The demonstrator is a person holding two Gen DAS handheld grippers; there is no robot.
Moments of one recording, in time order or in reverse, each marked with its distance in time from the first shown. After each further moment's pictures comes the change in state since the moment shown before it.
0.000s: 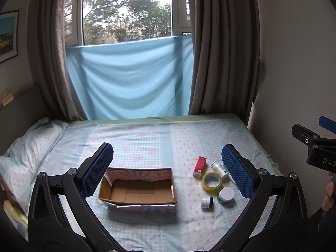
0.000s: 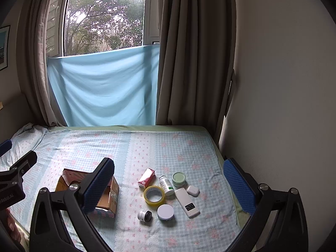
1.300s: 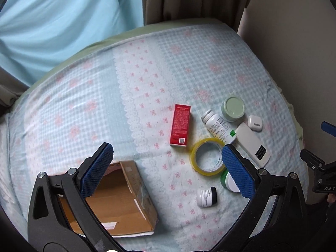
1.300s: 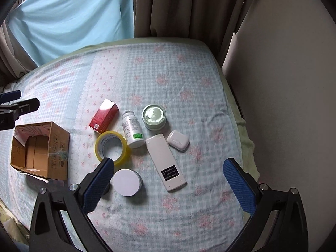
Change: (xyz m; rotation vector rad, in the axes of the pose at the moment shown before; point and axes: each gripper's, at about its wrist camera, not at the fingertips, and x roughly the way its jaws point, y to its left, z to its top) left arm 0.410 -0.122 -0.068 0.256 0.681 -0.250; right arm 0.310 -0.093 -0.095 -0.071 0.618 -0.024
